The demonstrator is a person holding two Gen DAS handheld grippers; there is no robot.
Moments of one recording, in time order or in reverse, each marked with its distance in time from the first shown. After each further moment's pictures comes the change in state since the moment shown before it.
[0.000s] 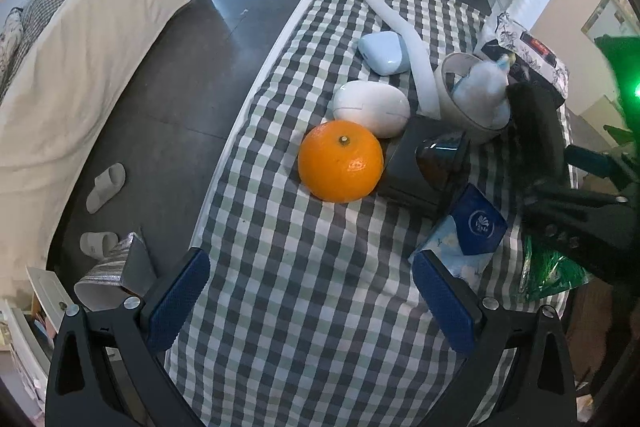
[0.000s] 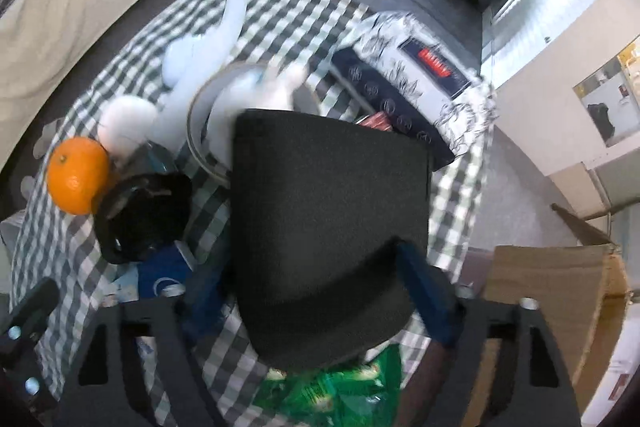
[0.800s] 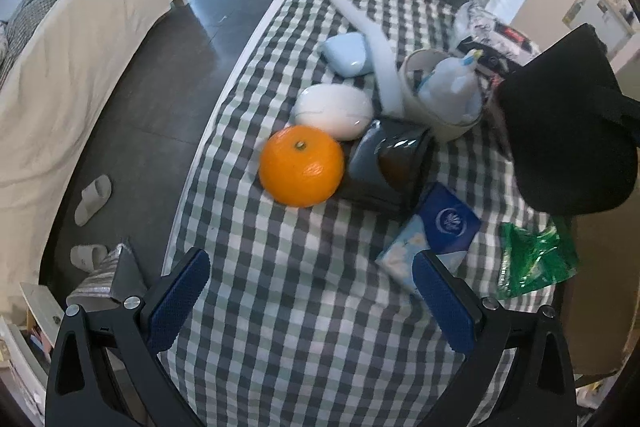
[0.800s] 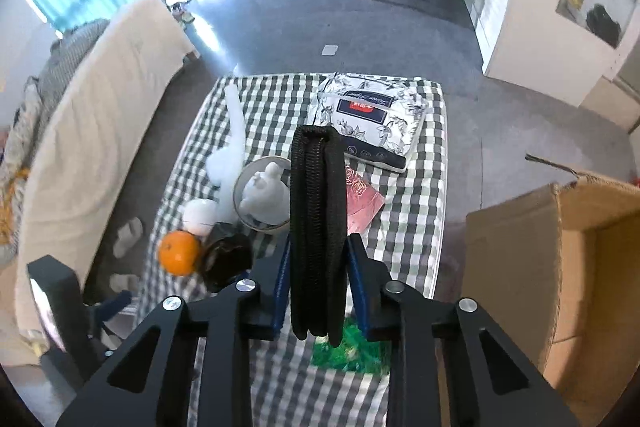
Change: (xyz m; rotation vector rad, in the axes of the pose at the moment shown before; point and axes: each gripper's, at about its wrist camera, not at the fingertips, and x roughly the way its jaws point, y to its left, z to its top) left arm -0.006 -0.019 0.001 0.057 -0.021 -0.053; right arm -0.085 -0.070 -0.007 0.355 -0.110 0.283
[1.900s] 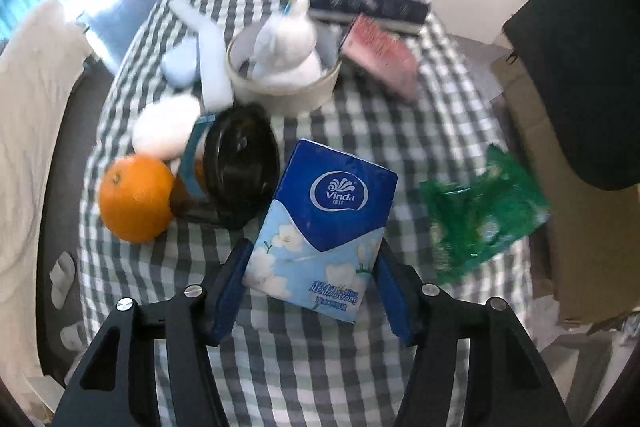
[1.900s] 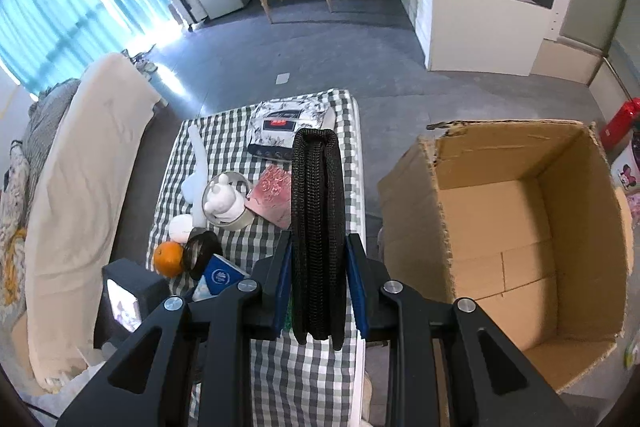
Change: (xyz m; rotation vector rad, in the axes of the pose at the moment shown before) left arm 0.023 -0.081 -0.012 0.310 -0.049 -0.148; right arm -0.081 -0.057 -0.043 0.186 -0.109 -0.080
